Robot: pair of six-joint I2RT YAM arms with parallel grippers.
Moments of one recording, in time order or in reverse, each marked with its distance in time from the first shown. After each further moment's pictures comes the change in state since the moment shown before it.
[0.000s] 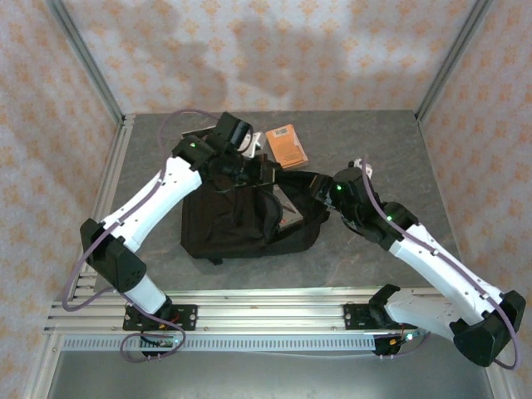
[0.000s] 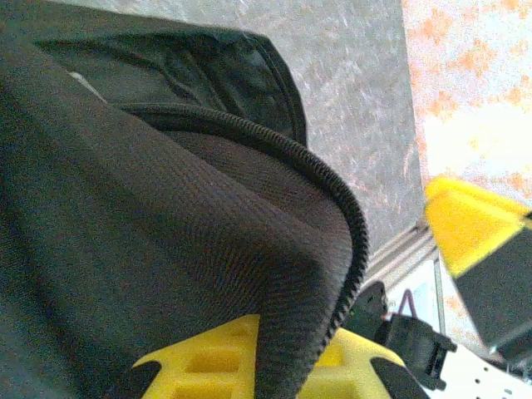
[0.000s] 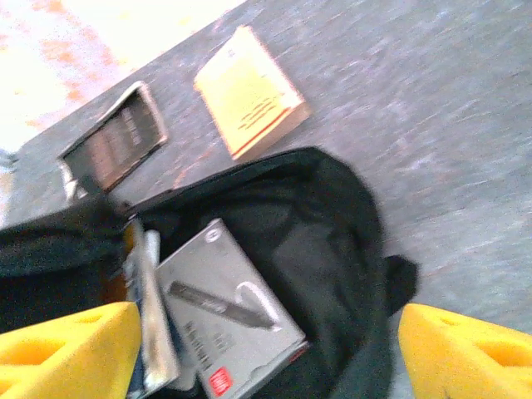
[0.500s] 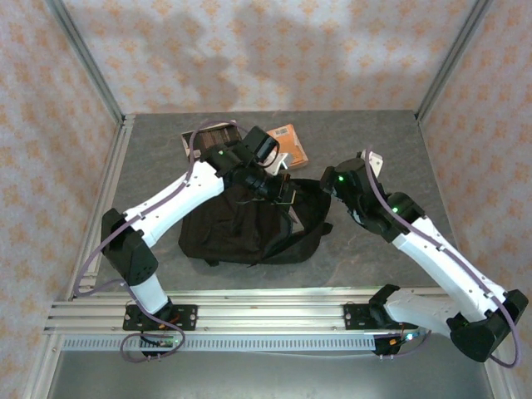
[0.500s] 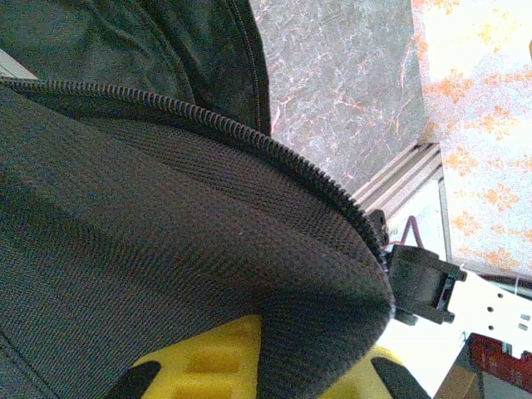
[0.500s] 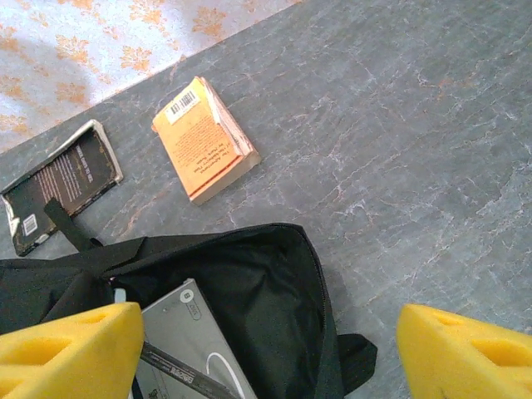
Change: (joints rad) left arm -0.111 0.081 0.010 -0.018 0.066 0.056; right arm -0.005 0.044 0.125 -0.121 0.109 -0.040
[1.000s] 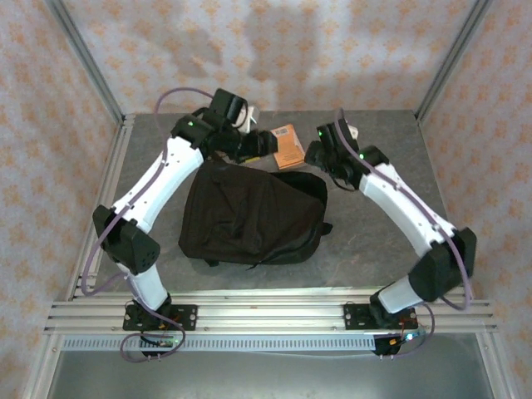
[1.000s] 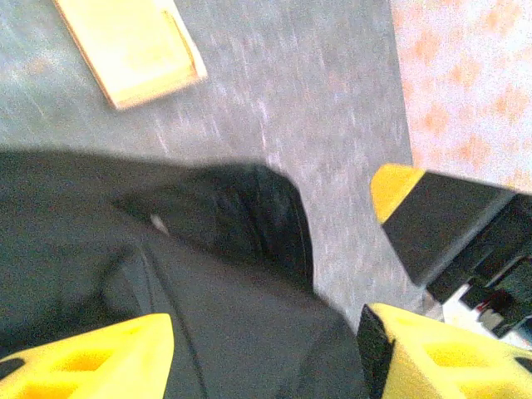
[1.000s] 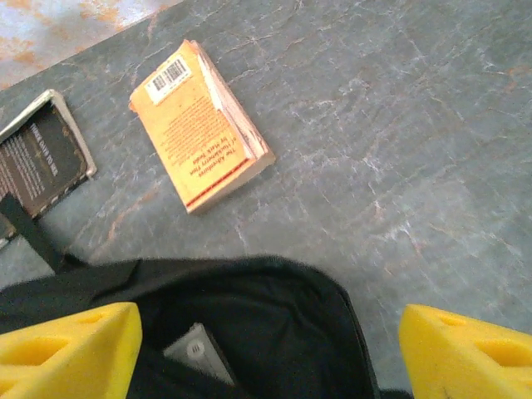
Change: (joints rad) left arm 0.244 0.082 0.254 0.006 -0.146 -0.048; right arm -0.183 0.486 0.340 0.008 -0.215 -0.097
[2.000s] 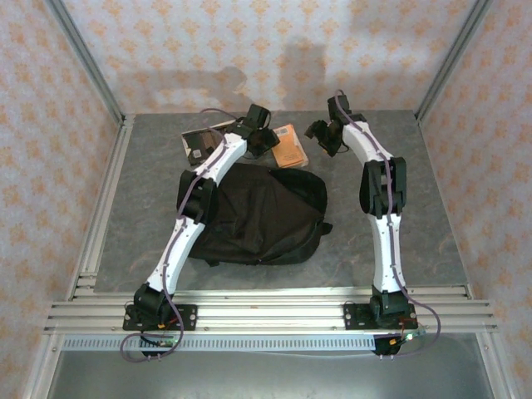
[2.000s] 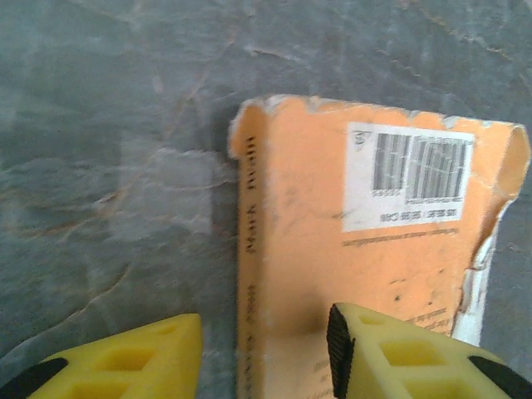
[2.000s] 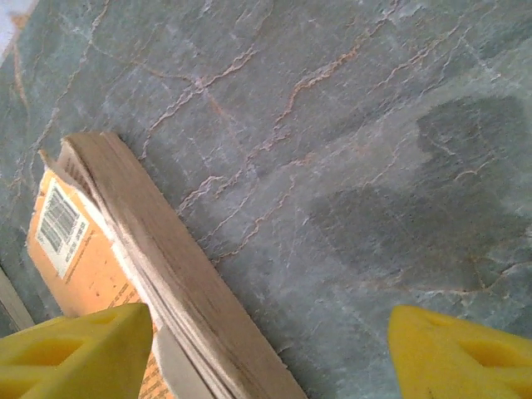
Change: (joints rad) left arm 0.084 1.013 0.753 0.184 -0.224 -0.277; right arm -0.293 0.896 0.691 0.052 -0.470 0.037
